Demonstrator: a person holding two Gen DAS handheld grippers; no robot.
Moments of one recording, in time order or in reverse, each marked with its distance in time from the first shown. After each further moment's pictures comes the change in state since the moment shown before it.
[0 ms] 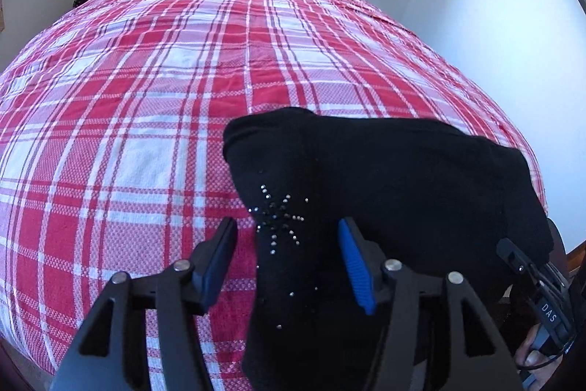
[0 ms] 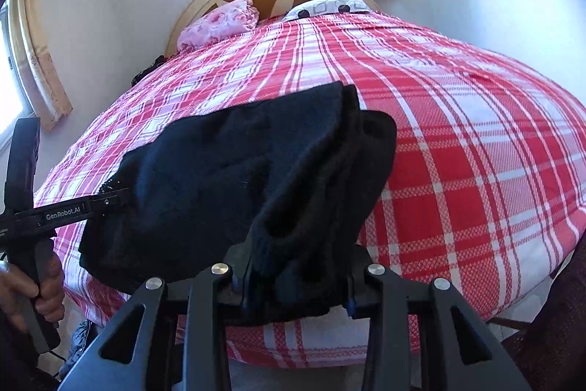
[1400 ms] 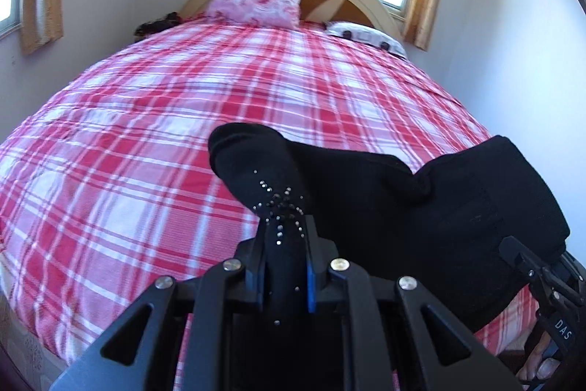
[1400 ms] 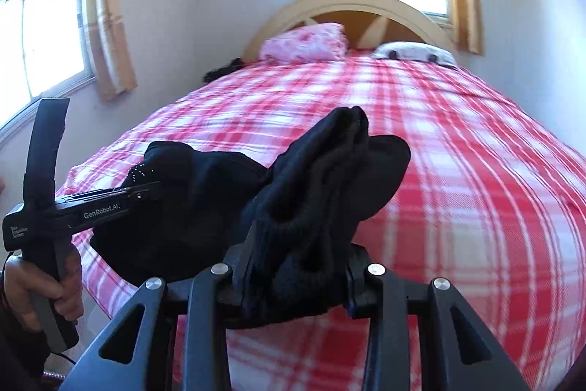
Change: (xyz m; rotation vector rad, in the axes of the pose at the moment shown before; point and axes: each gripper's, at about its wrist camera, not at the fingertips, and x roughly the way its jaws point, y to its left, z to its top) left arm -0.059 0.084 0.041 -0.112 -0.243 0.178; right arm 0.014 0.132 0.067 -0.278 -0.109 0.218
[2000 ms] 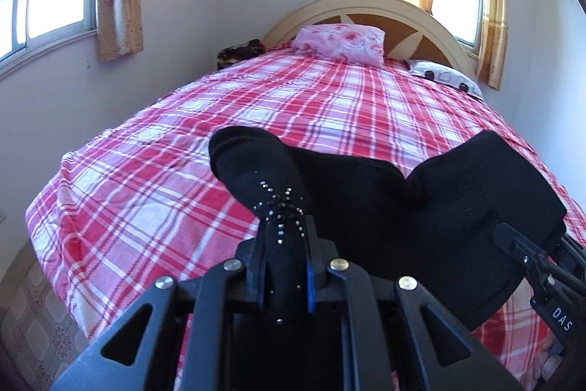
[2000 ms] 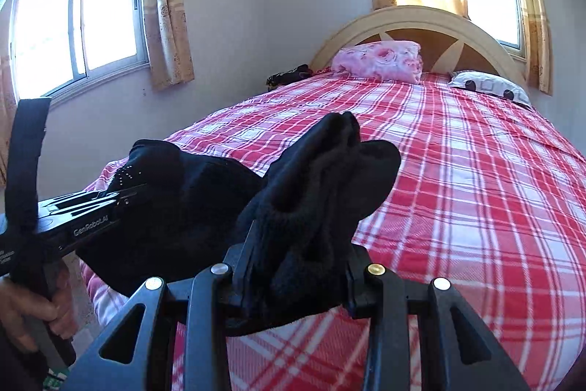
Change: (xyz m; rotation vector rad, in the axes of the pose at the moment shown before) left arm -0.013 0.093 0.024 -0.081 -0.138 0.280; right arm 0.104 0.100 0.060 -0.132 -0.037 0.189
